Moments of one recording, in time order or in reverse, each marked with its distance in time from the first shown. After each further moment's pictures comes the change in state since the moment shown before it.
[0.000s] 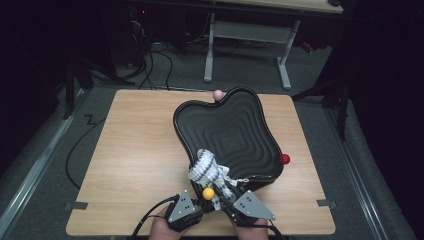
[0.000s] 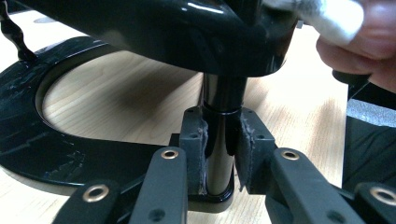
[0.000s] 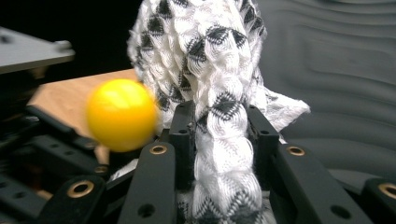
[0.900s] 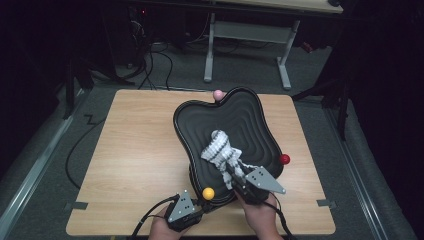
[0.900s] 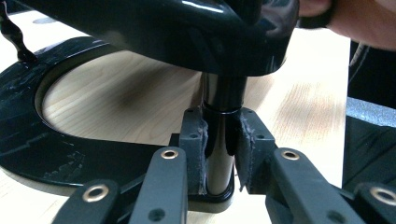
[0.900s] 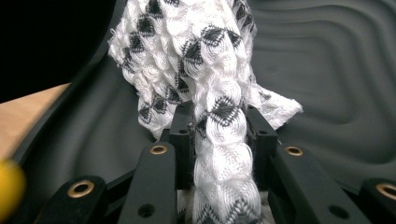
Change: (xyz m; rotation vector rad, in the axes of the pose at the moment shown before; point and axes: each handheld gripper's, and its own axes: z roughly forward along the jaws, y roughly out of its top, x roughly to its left) left arm 0.000 0.000 0.000 -0.001 -0.003 0.002; right arm -0.050 0.023 0.016 0.062 -0.121 0.113
